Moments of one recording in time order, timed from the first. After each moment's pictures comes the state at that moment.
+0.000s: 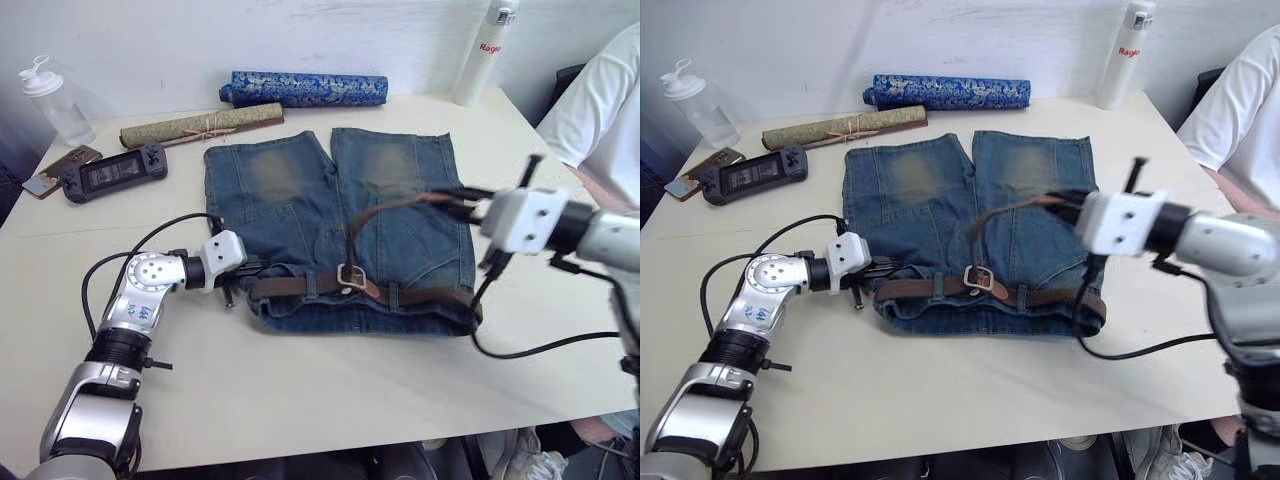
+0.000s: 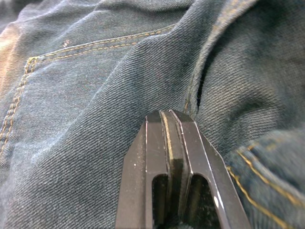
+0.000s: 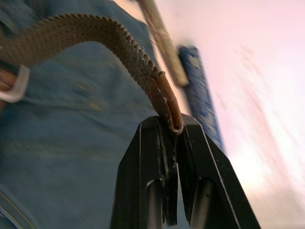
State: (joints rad) left arm -0.58 0.60 -0.11 0.54 -0.10 -0.22 -0.95; right arm -0.47 -0.89 -0.03 -0.32 0.13 -0.03 0.92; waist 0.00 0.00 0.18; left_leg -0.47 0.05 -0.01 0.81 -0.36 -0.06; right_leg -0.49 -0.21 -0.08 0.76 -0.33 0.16
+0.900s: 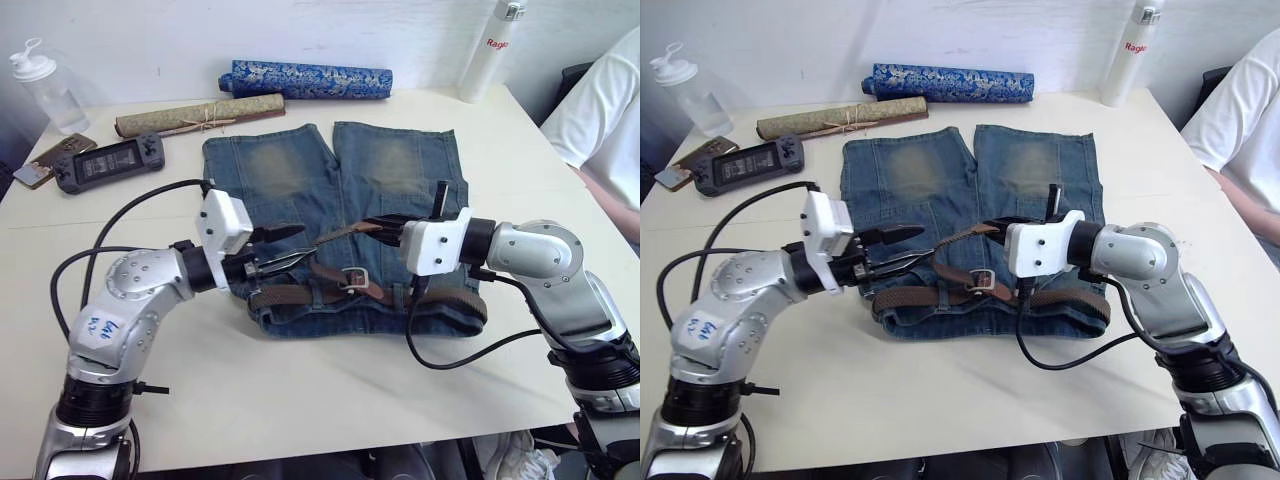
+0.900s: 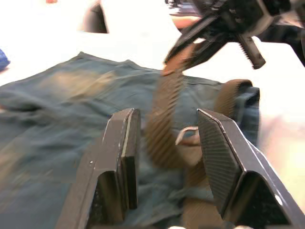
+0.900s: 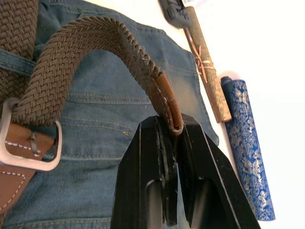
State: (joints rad) left arm -0.39 0.58 0.01 -0.44 -0.49 0.51 -0.70; right arm -0.59 -0.74 0.19 -0.25 -0.06 -0.07 0.90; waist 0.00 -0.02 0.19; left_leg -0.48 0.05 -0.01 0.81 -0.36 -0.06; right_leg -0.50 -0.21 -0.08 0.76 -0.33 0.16
